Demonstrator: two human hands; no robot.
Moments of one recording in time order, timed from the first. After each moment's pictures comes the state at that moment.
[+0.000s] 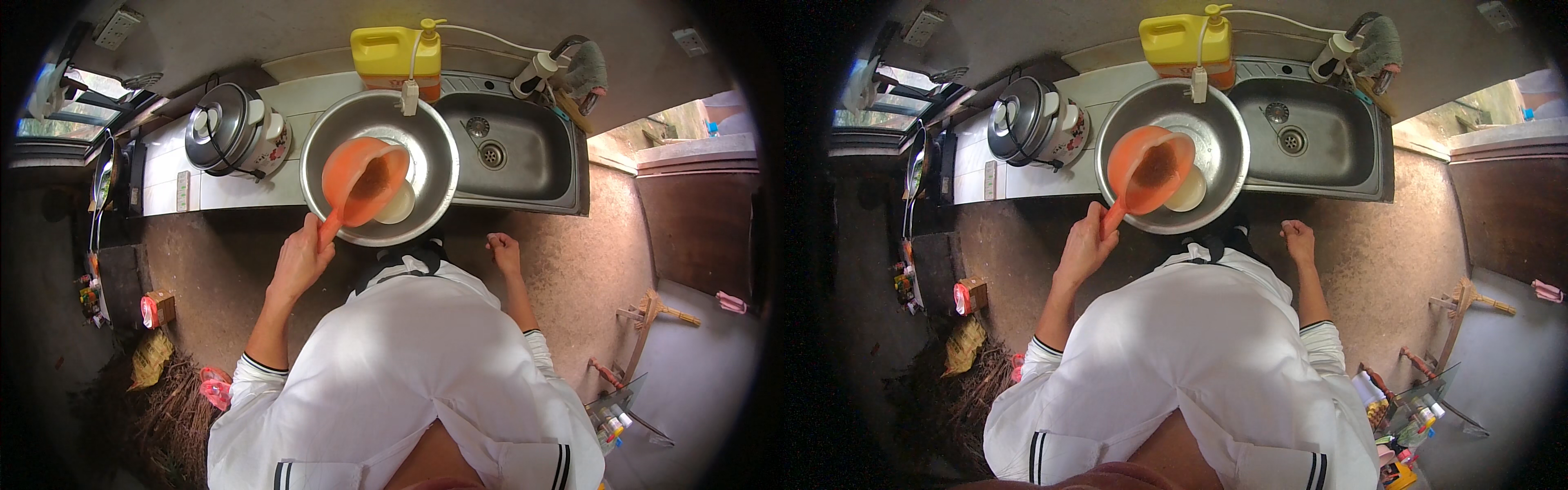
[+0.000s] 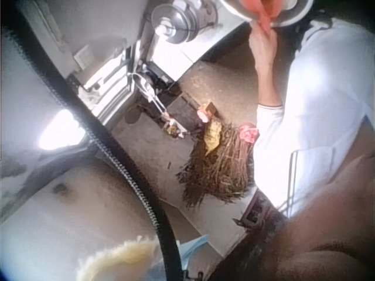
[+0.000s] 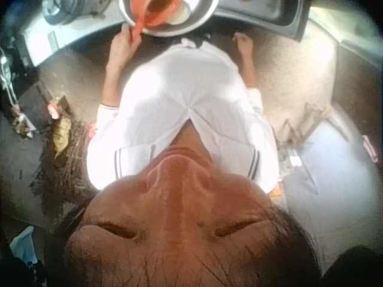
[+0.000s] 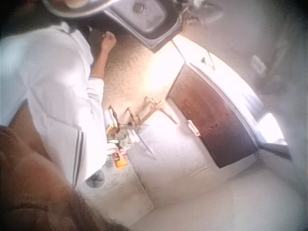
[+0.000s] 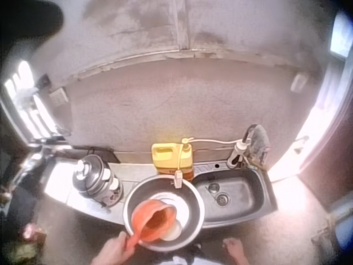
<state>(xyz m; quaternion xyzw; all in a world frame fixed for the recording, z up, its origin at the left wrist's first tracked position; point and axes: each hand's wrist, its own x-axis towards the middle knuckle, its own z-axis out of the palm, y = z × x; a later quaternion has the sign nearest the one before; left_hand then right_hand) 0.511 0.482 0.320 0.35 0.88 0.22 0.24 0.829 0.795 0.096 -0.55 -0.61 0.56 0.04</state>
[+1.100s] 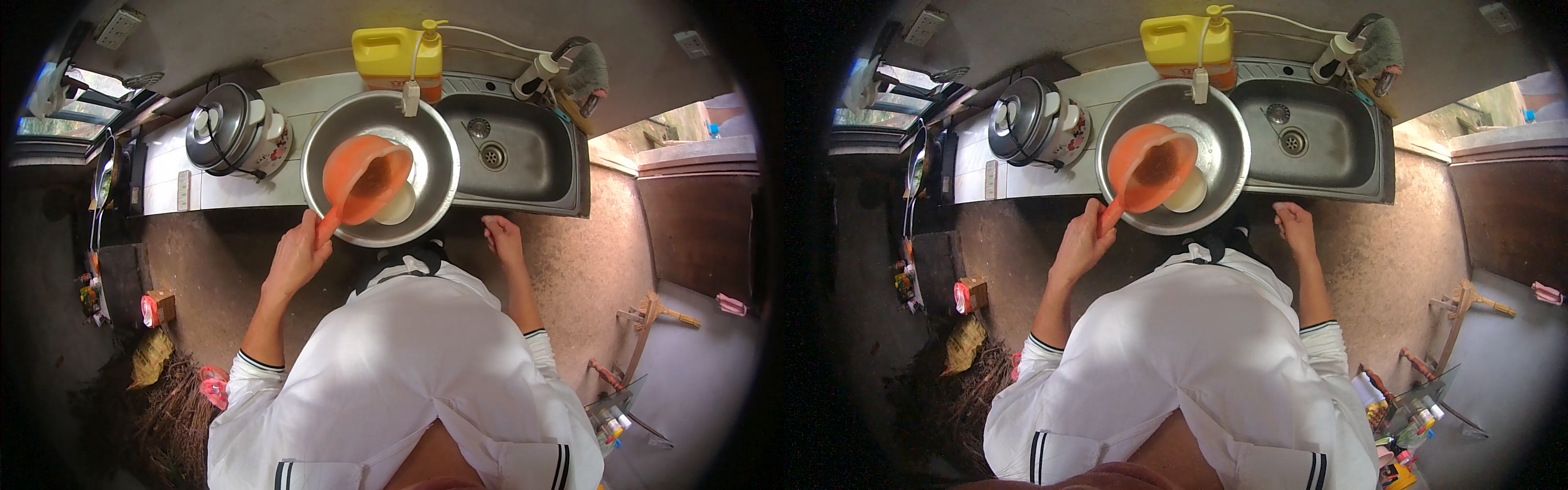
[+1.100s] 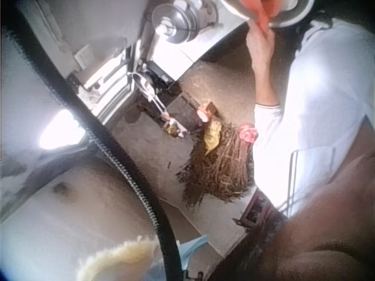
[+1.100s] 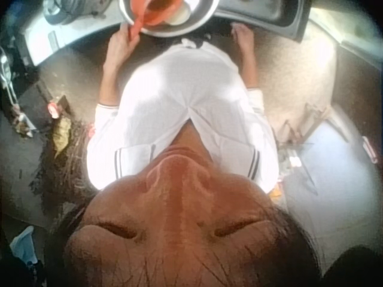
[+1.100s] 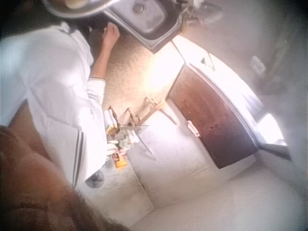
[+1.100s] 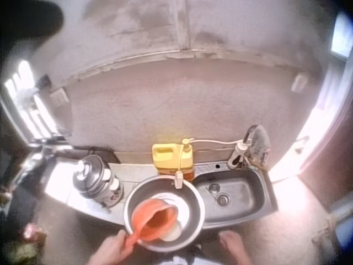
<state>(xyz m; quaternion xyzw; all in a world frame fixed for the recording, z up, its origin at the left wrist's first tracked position) 0.503 0.484 0.328 0.36 0.88 0.22 0.24 0.782 0.801 0.156 -0.47 -0.53 0.70 0.06</state>
